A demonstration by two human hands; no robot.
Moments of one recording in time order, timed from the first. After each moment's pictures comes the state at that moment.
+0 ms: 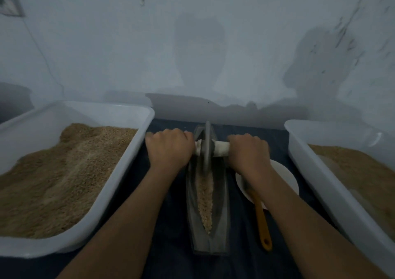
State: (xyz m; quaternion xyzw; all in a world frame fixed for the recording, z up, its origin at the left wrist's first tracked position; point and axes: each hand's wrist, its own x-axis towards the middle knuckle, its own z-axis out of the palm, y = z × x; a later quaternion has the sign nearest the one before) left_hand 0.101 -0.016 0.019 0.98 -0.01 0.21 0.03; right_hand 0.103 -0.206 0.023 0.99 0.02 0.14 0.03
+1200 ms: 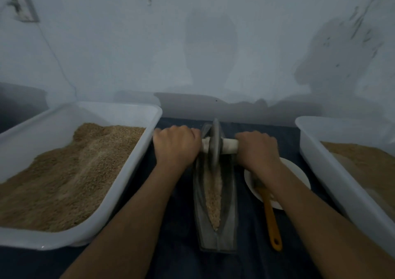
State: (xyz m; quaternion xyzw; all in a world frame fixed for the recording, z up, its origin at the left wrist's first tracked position) left_hand 0.104 -0.011 0.019 0.97 -0.05 0.23 -0.04; right_hand 0.112 -0.213 0.022 0.99 0.03 0.12 0.03
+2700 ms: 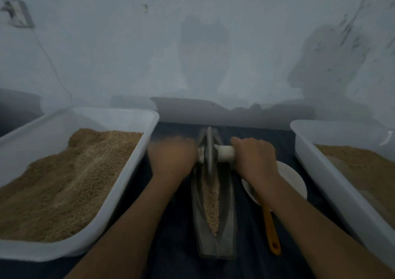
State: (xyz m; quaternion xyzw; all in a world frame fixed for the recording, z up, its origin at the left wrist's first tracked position) left_hand 0.096 -0.011 0.010 0.97 0.00 0.23 0.03; right_hand 0.093 -0.208 0.016 0.97 0.05 0.21 0.07
